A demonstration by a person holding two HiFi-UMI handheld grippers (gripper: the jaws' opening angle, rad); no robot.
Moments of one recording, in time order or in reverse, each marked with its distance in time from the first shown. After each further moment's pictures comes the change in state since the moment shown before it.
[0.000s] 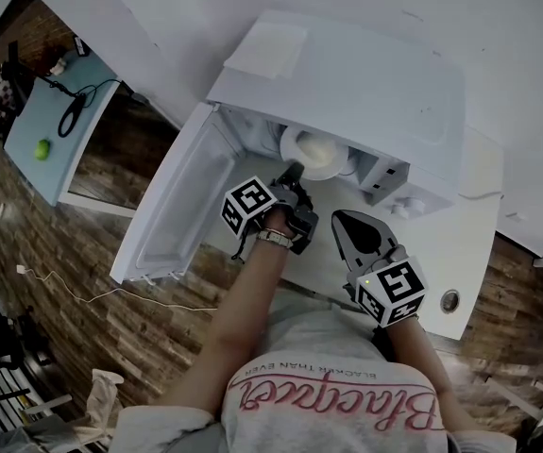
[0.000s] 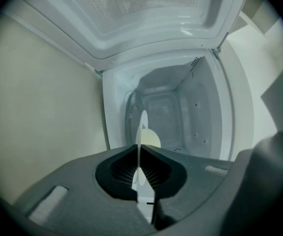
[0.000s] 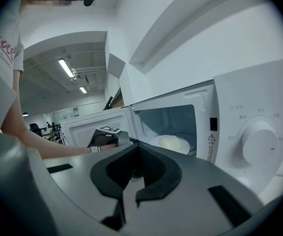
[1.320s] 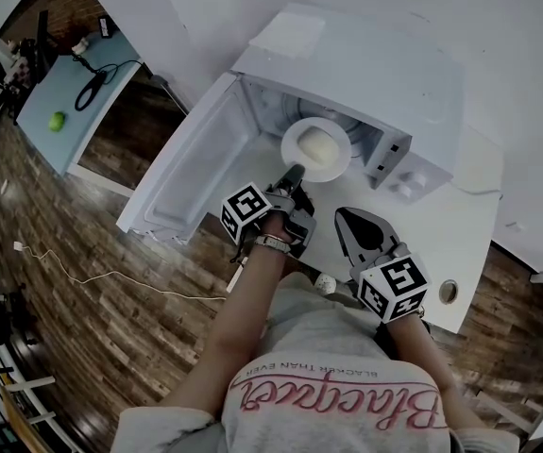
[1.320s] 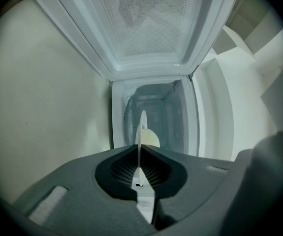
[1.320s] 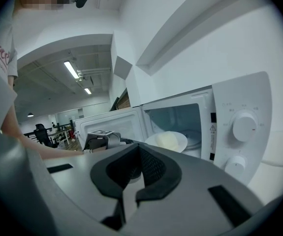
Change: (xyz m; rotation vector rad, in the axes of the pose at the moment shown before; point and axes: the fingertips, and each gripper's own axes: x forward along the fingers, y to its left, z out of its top) left arm -0.071 -0.004 -0.023 -0.068 -0.065 -0.130; right arm -0.038 0.039 -0.014 -0.006 -0.008 0.048
